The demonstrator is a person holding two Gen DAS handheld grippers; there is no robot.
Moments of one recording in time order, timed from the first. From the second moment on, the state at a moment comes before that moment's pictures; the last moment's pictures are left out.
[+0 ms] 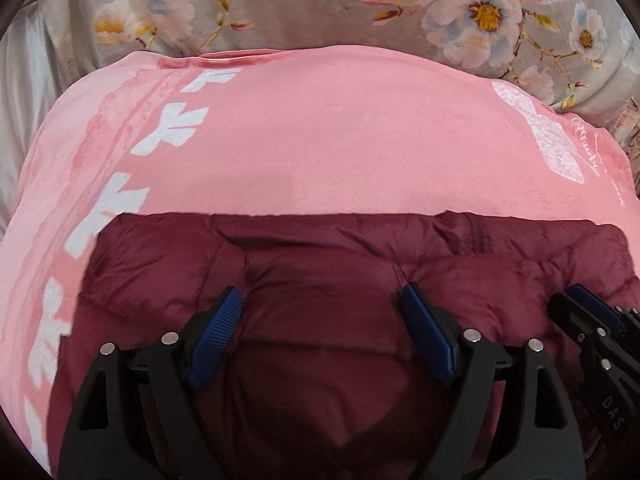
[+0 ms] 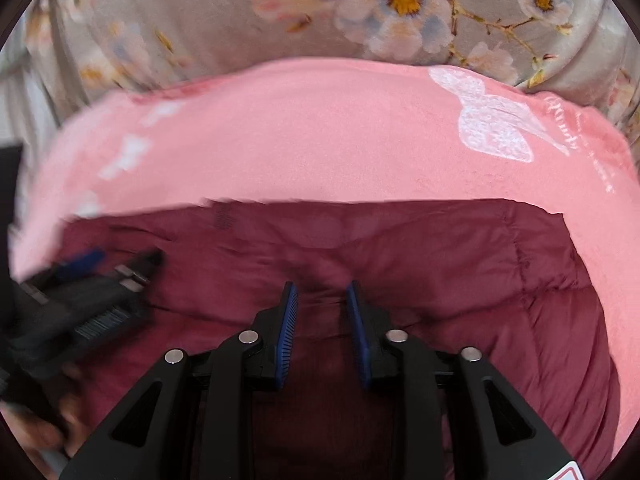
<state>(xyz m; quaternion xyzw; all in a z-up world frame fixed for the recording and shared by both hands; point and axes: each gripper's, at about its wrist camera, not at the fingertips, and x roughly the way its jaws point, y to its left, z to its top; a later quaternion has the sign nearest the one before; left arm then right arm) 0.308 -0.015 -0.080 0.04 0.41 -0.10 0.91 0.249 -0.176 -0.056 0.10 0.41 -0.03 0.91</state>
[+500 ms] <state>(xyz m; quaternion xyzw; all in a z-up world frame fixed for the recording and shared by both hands) 0.278 -0.005 -0.095 0.05 0.40 -0.04 0.92 0.248 -0.147 -0.083 0.10 0.43 -0.02 0.90</state>
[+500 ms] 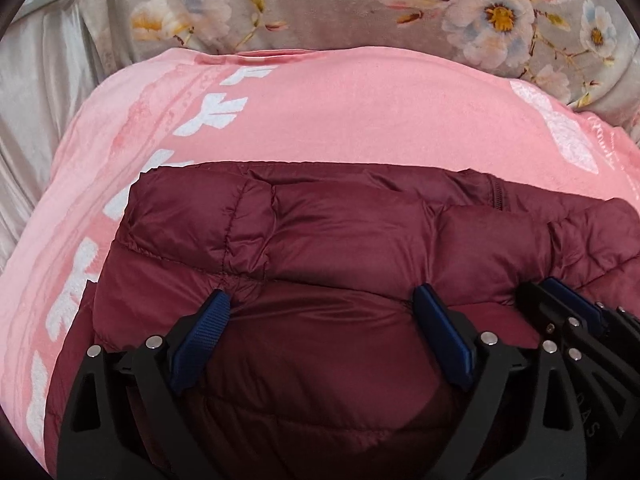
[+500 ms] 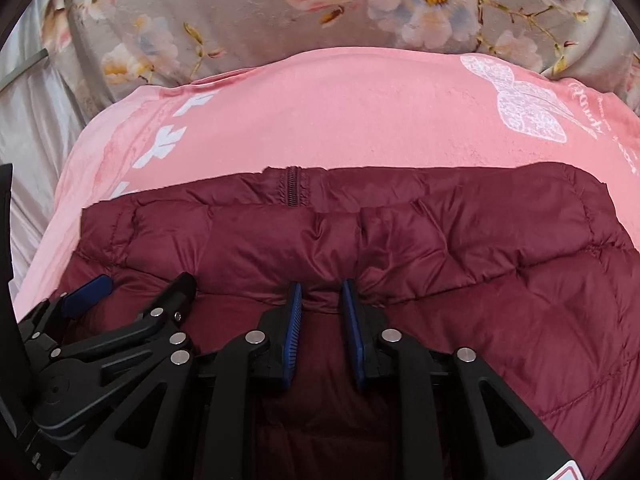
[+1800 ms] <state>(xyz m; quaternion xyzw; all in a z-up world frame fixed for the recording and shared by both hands) 0.283 -0.007 -0.098 0.07 0.39 -0.01 0.92 0.253 -0.144 -0.086 0.09 0.43 -0.04 0.90</state>
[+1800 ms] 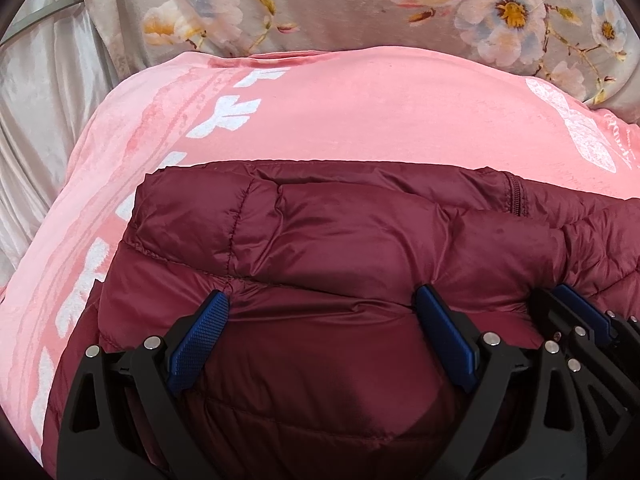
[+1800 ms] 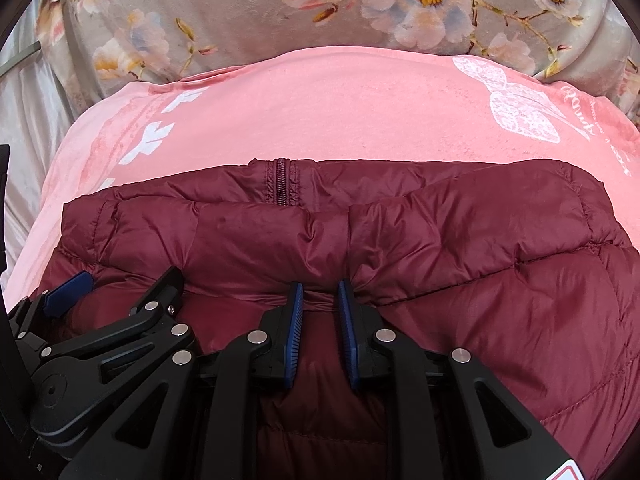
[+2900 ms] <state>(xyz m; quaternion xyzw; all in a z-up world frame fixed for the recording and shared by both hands) 0.142 0.181 -0.104 -0.18 0.45 -0.01 0.88 0.108 -0.123 -0.072 0.14 0.43 0.06 0.89</state>
